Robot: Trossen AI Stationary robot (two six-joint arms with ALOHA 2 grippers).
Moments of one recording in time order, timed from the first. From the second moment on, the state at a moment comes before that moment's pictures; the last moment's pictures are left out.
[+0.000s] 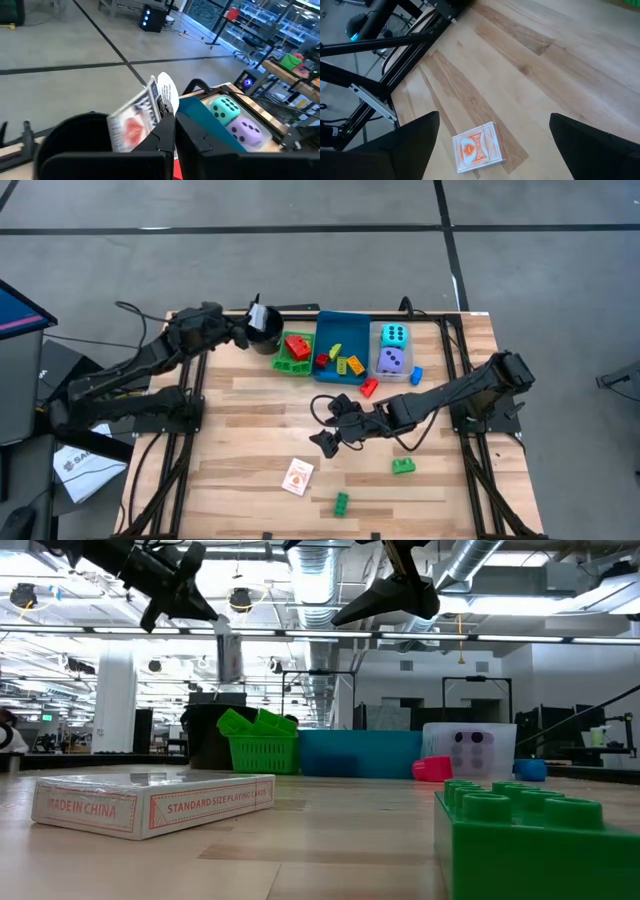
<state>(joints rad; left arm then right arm) 0.59 0.76 0.66 -0.14 -0.20 -0.42 0.32 1.71 1.30 -0.30 0.33 1.02</state>
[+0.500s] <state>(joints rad) 0.67 0.81 0.66 -0.16 -0.12 -0.38 0.29 1.70 1.30 -0.30 0.28 0.98</state>
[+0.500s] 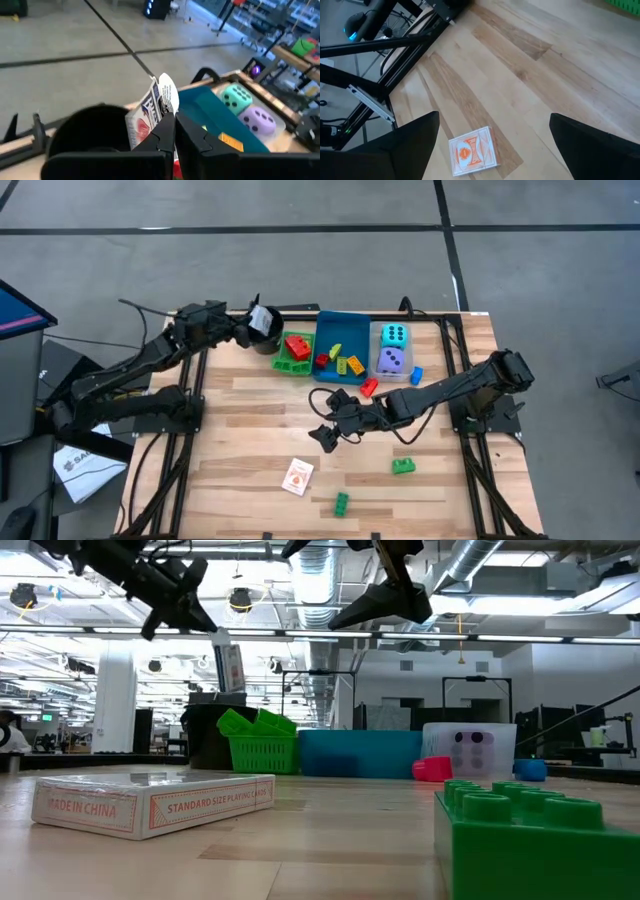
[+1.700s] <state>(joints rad) 0.67 0.93 0.66 -0.15 -0.21 -0.39 0.29 1.70 1.30 -0.32 0.26 0.96</state>
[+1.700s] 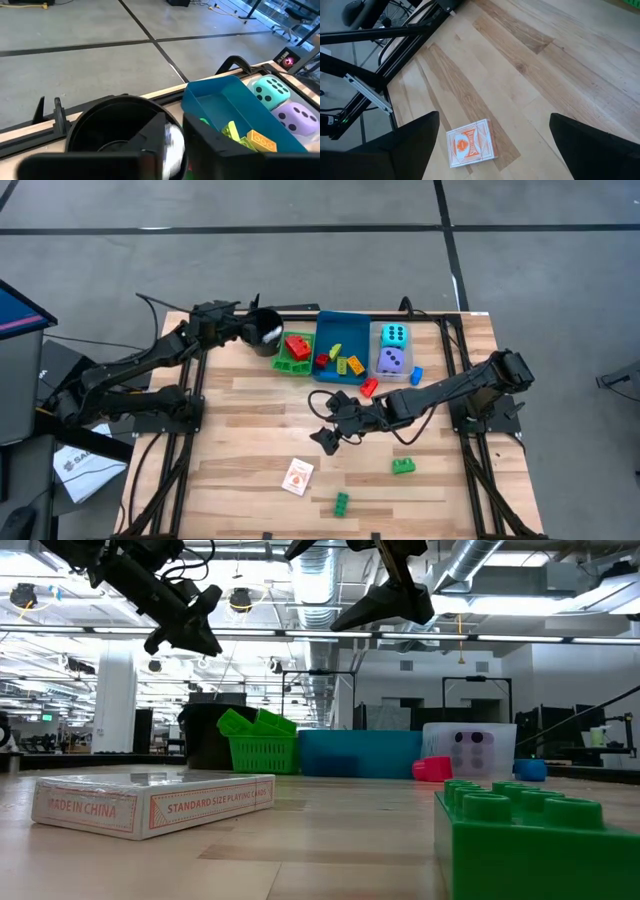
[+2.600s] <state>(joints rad) 0.31 0.73 0.66 -0.01 -0.10 -0.54 0.30 1.30 1.30 -0.63 0.55 0.72</state>
